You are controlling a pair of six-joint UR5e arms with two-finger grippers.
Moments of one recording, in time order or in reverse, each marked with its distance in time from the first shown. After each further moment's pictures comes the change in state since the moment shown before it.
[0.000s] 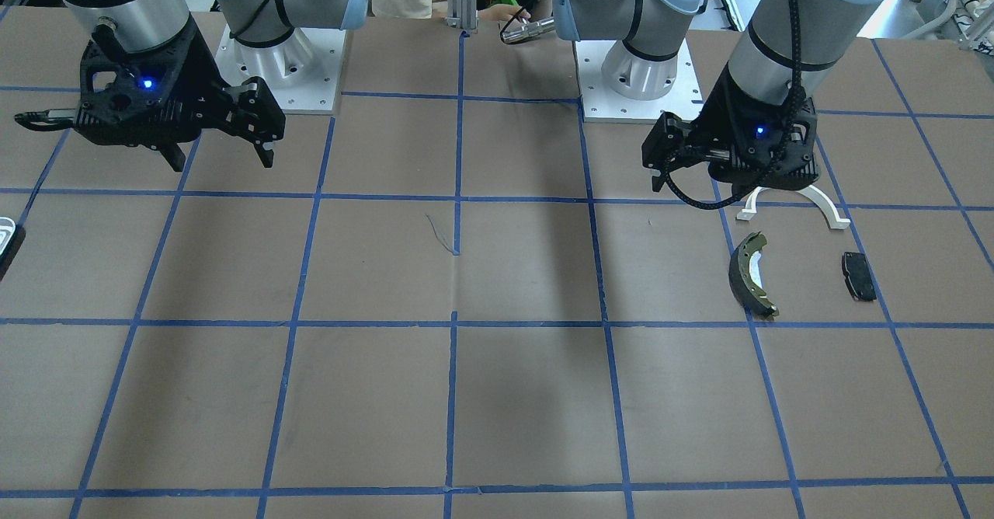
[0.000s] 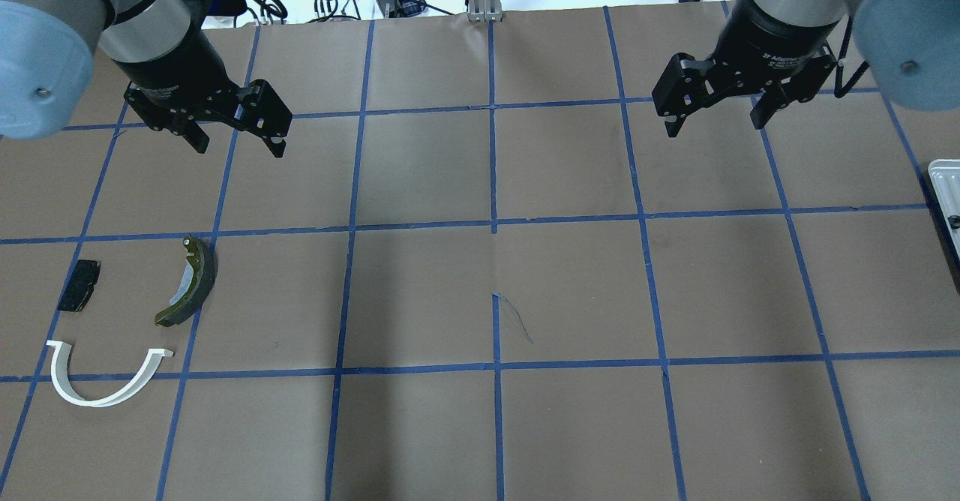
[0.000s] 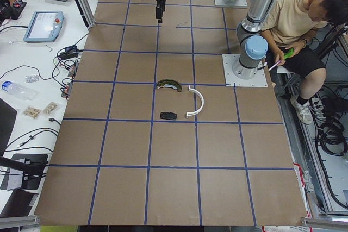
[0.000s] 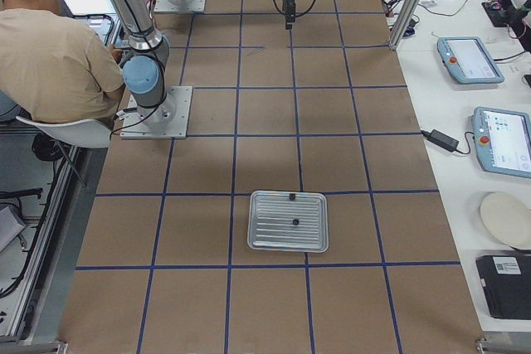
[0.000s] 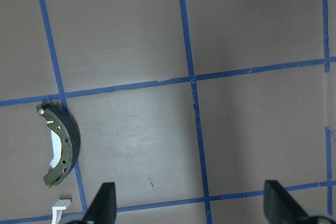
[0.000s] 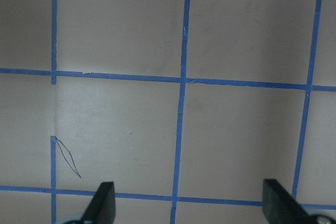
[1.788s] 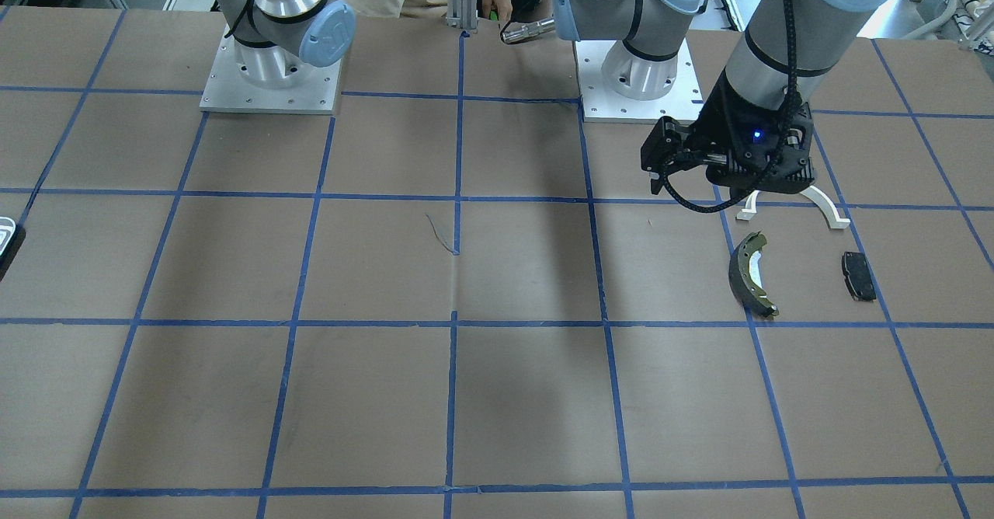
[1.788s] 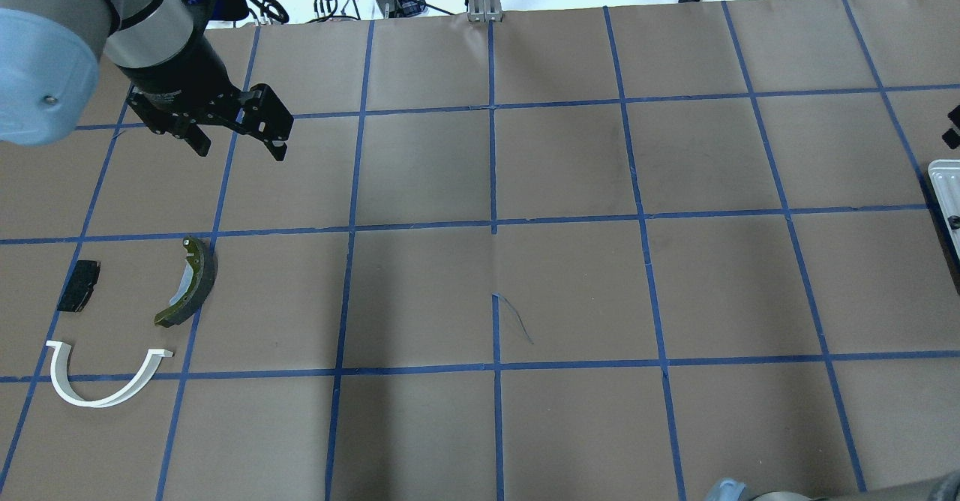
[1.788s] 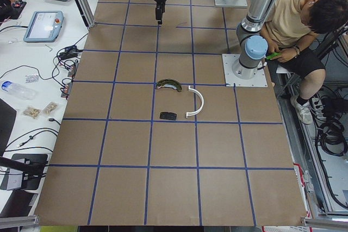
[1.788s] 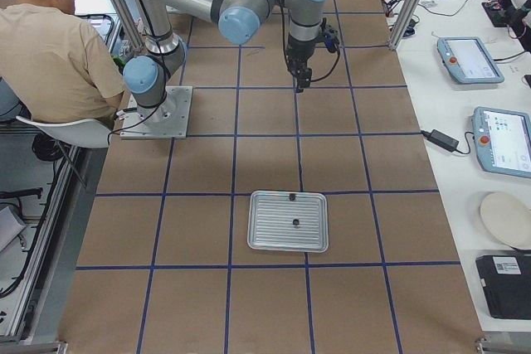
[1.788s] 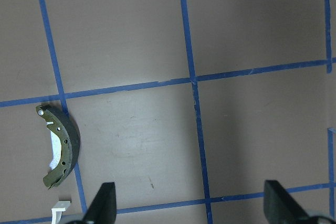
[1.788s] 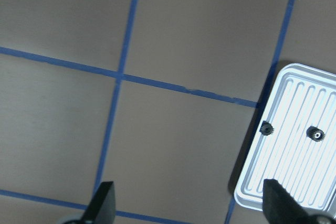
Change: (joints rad) left arm 0.001 -0.002 -0.017 0.016 0.000 0.000; right arm -0.648 0.221 0.003 -0.208 -0.061 -0.818
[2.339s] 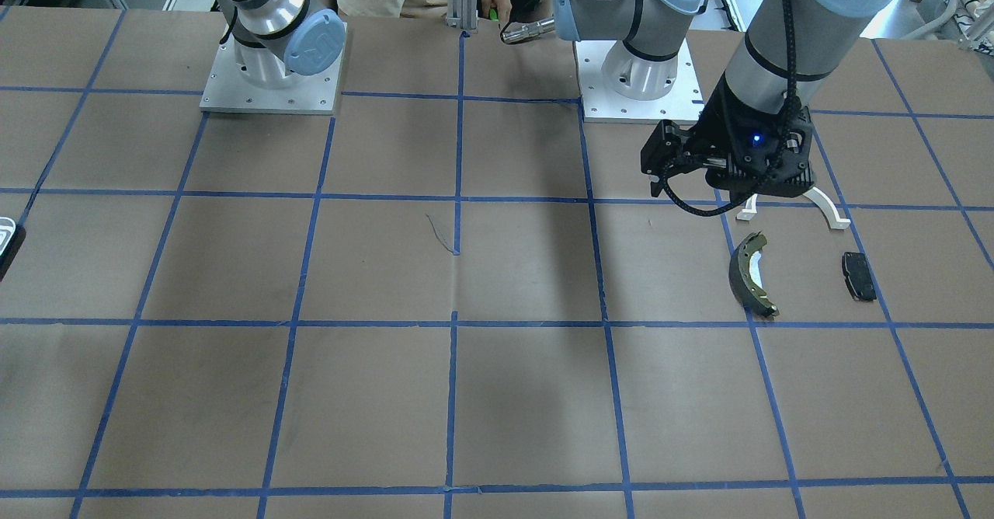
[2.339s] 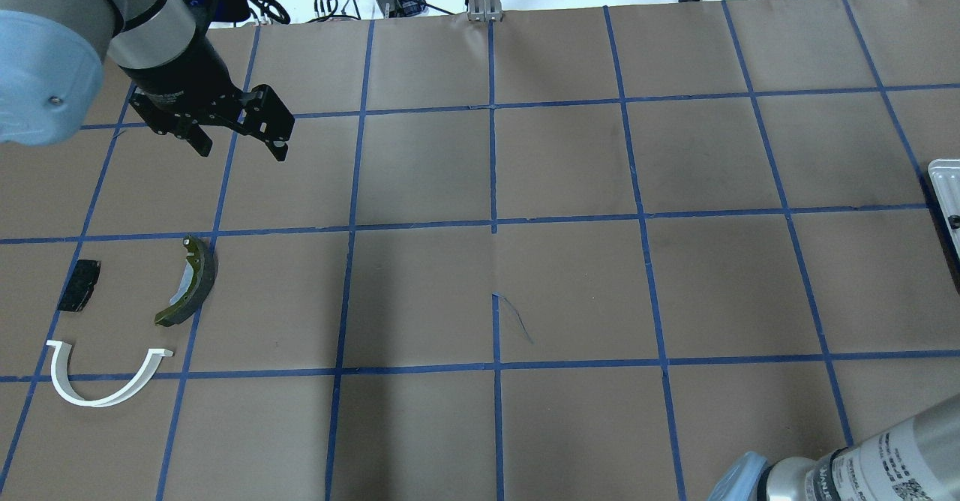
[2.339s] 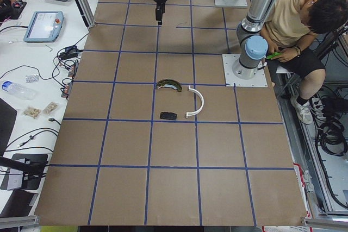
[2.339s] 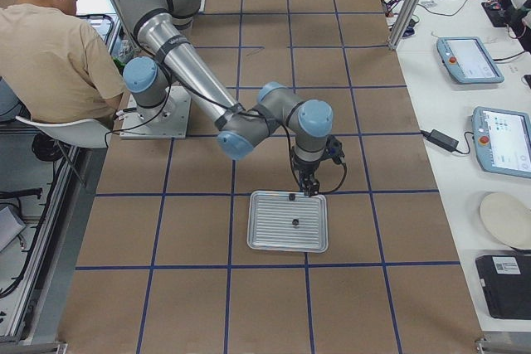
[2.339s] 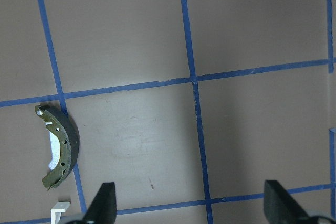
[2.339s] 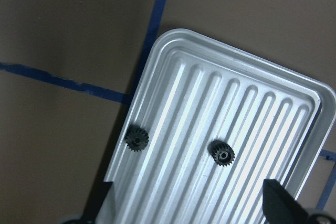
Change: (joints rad) left arm 0.000 -0.003 -0.007 0.009 0.001 0.001; right arm -0.173 0.264 -0.005 -0.304 -0.009 -0.242
